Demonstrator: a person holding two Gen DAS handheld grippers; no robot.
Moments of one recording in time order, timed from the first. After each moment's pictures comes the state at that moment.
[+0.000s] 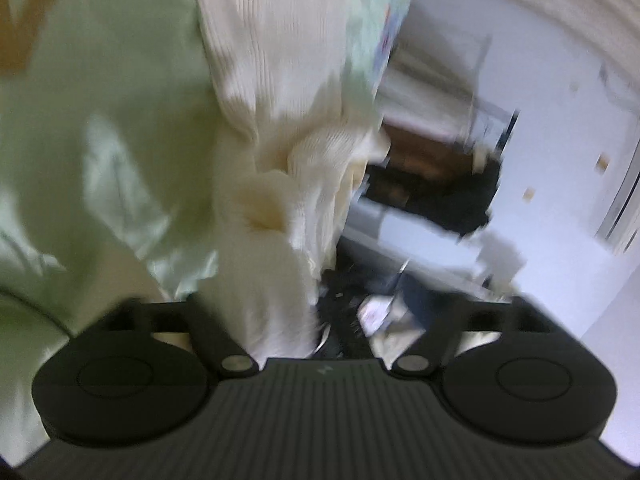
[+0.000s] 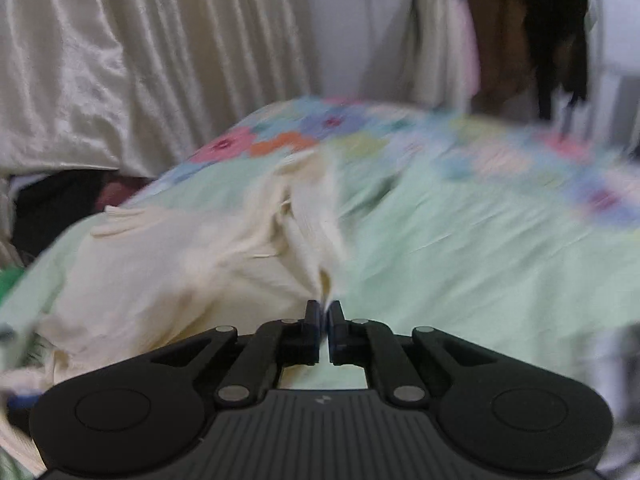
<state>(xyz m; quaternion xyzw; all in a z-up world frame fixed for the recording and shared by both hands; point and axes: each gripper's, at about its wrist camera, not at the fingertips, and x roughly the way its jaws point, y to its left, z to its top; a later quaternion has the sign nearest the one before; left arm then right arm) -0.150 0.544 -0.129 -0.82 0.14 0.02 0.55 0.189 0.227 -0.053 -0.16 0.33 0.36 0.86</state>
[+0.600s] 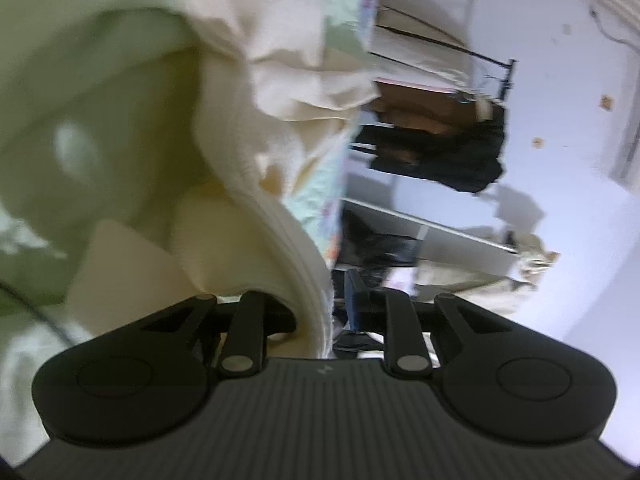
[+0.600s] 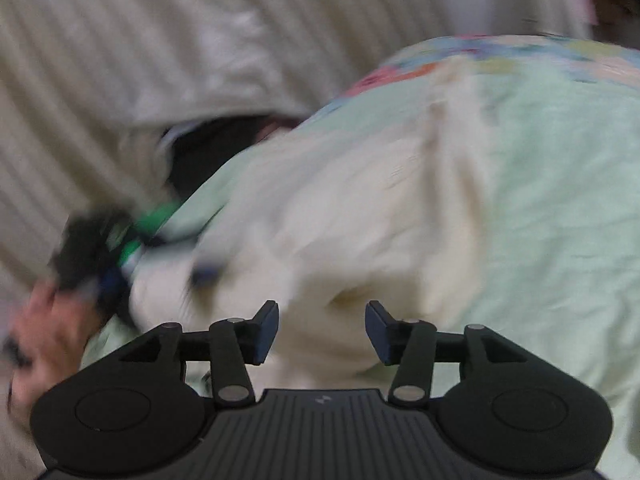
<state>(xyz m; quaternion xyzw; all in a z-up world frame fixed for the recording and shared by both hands) -0.118 0.538 -0.116 -0.81 0.11 -0.02 0.58 0.106 0.190 -0.101 -0.05 0.40 0.66 0.63</state>
